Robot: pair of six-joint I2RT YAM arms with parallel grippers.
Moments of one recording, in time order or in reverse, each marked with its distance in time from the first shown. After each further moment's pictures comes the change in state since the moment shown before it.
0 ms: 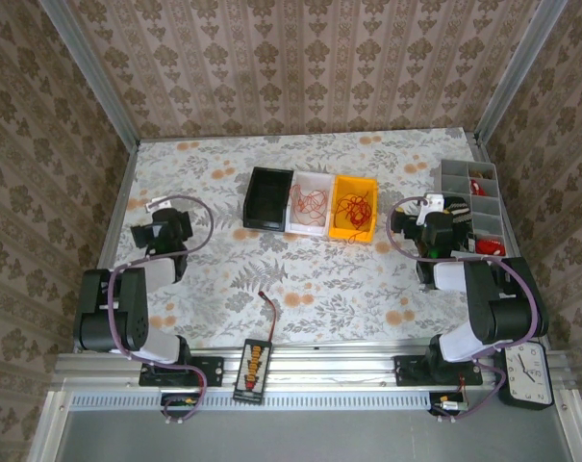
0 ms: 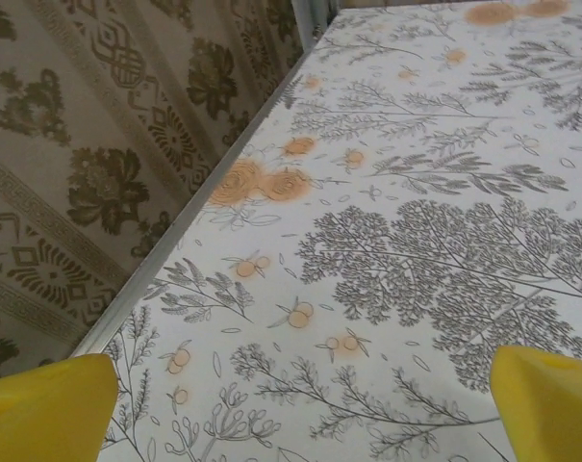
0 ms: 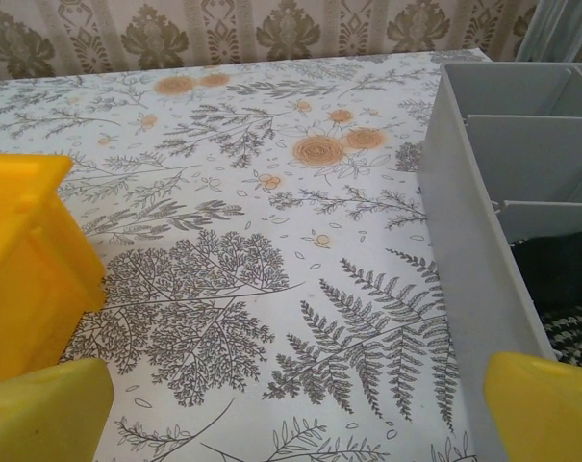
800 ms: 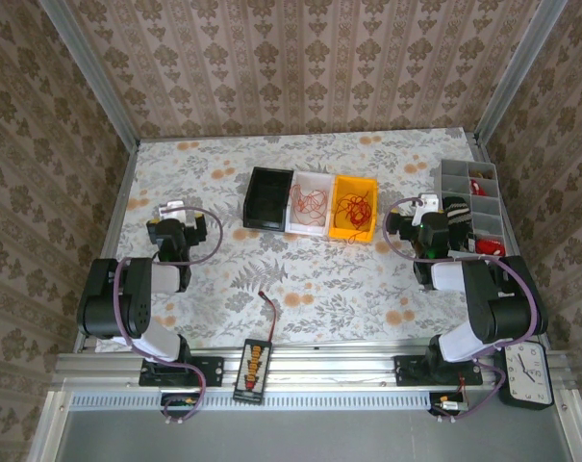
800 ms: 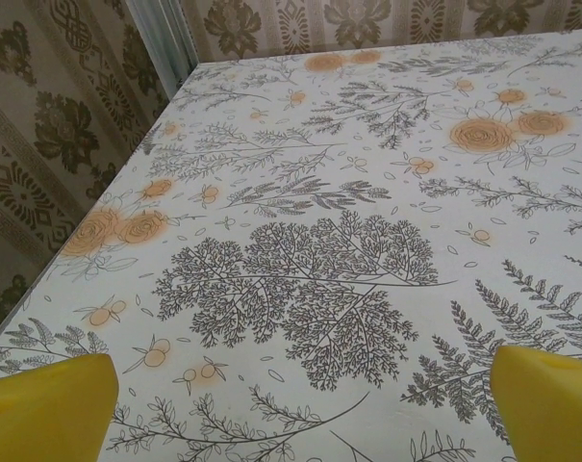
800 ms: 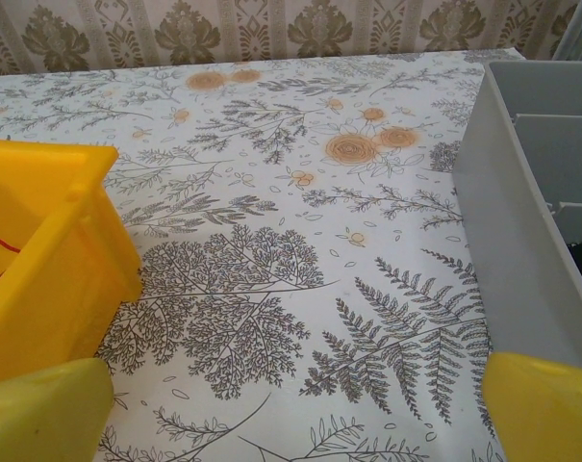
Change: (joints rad) left arm -0.013 0.083 -0.098 0.299 0.246 0.067; right arm 0.024 0.008 0.000 0.007 -0.011 -0.001
